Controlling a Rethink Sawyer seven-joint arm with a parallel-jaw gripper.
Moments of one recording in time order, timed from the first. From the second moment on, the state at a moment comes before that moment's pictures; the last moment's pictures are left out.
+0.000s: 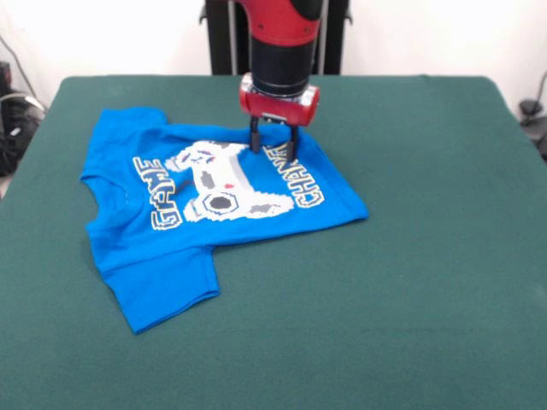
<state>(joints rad) -0.29 -0.46 0.00 1.83 -0.27 0.21 2.04</state>
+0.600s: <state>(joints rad) -0.31 -0.48 0.00 1.88 -0.28 0.18 2.04</state>
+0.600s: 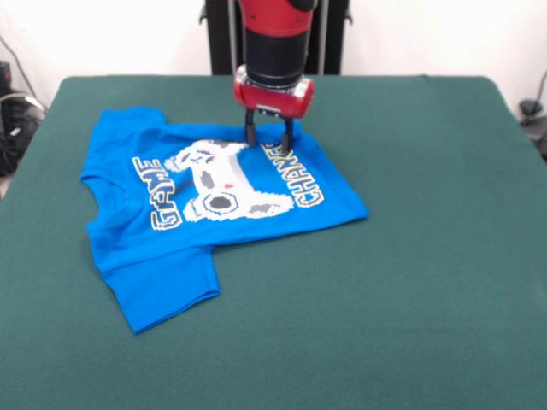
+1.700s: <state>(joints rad) -0.33 -0.53 0.00 1.91 -0.28 0.18 2.04</state>
